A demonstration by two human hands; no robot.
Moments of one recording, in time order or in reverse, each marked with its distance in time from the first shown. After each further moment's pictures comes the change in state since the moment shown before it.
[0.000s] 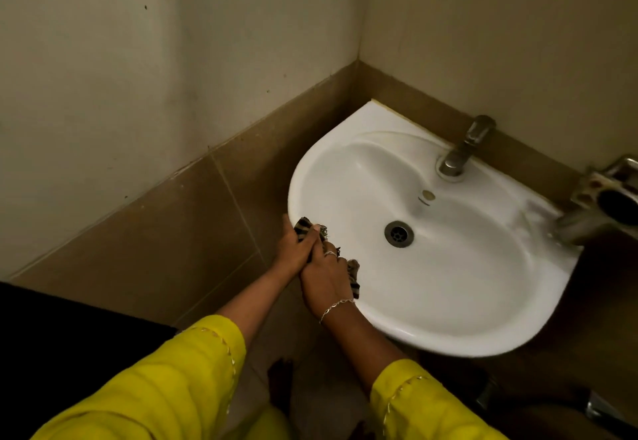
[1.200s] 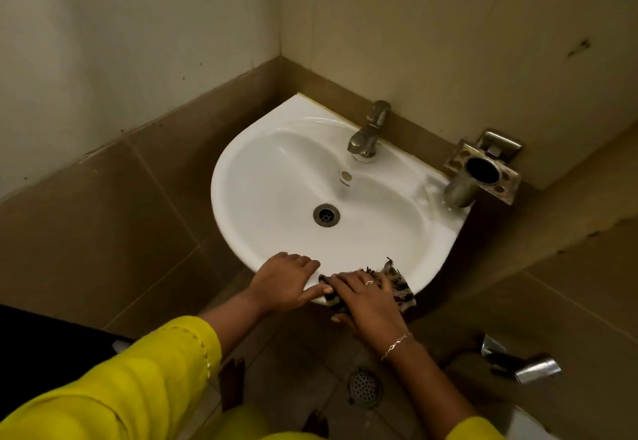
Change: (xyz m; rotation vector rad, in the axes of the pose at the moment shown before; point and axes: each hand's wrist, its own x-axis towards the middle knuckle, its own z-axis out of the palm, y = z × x) left_hand -0.084 -0.019 0.086 1.113 -0.404 0.874; right_hand -0.140 0.174 -0.018 -0.054 0.008 -0.149
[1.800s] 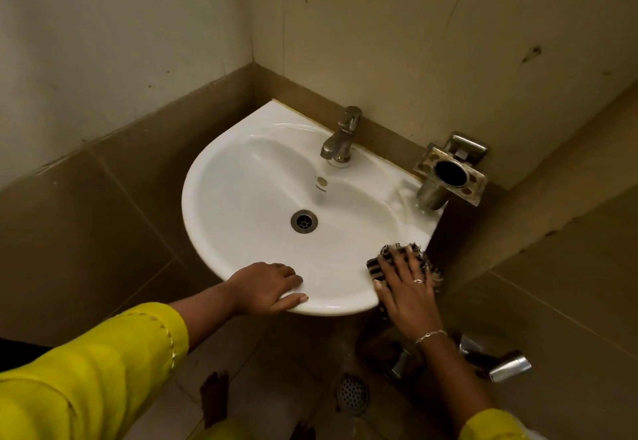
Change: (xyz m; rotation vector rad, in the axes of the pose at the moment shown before) left_hand 0.013 -0.009 -0.003 -0.011 -0.177 0.188; right_hand -0.029 0.086 -0.001 0.082 0.136 0.404
